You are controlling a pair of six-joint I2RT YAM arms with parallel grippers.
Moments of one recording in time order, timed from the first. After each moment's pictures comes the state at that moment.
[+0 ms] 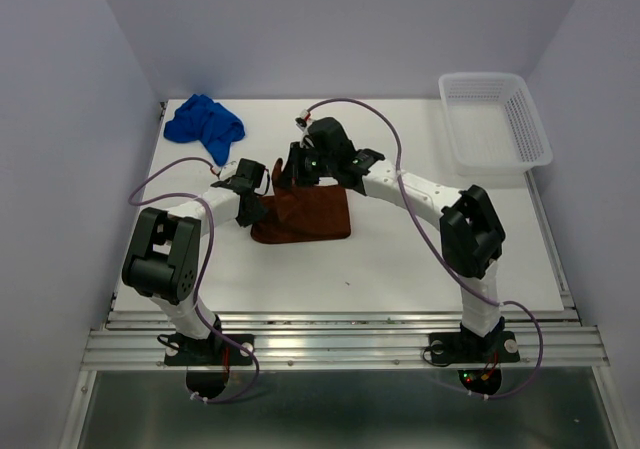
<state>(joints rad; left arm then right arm) -0.31 1.65 0.92 -0.39 -0.29 -0.80 0.77 2.00 1.68 -0.20 -0.33 0.68</state>
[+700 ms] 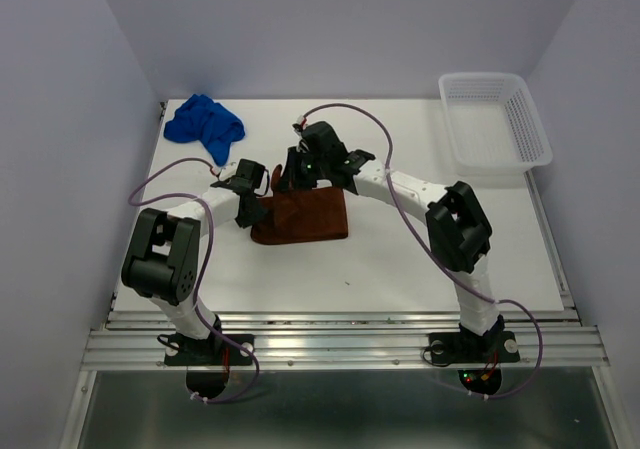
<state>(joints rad) -0.31 1.65 0.92 -0.41 -0.29 -0.80 0.77 2.09 1.73 -0.24 -0.30 0.69</state>
